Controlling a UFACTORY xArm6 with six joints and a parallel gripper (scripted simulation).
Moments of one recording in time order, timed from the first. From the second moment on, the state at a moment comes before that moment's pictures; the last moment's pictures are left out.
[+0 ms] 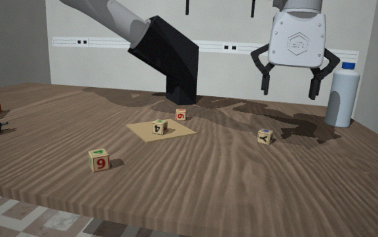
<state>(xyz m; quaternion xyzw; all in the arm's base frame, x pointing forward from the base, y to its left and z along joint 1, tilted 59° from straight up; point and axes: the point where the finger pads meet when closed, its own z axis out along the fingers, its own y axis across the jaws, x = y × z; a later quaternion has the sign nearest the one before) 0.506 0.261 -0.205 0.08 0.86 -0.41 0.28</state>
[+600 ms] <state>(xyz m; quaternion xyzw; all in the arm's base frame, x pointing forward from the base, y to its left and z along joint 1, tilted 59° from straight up) 0.491 0.244 -0.190 0.09 0.86 -0.42 0.28</state>
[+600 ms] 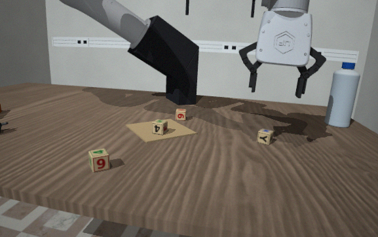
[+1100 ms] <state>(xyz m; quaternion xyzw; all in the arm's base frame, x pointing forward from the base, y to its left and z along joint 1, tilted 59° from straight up) 0.452 0.205 -0.164 0.09 0.86 -0.42 0.29</state>
